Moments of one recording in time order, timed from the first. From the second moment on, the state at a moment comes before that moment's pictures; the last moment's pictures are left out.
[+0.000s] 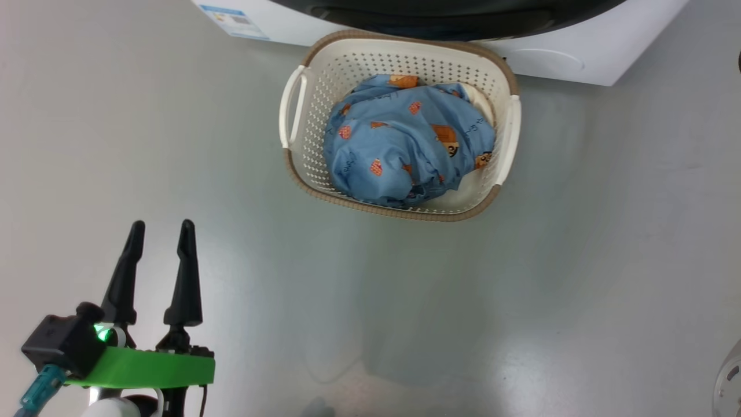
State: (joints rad) left arm -0.14 0.03 0.00 -0.01 -0.32 -0.13 -0.26; right arm -0.97 -0.23 -0.37 0.35 1.56 0.13 0.56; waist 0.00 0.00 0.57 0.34
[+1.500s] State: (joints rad) left arm -0.14 0.02 0.02 0.05 -0.39 -0.13 -0.26; right arm -1.05 -0.31 -0.20 0.40 1.53 0.13 0.58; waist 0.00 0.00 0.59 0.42
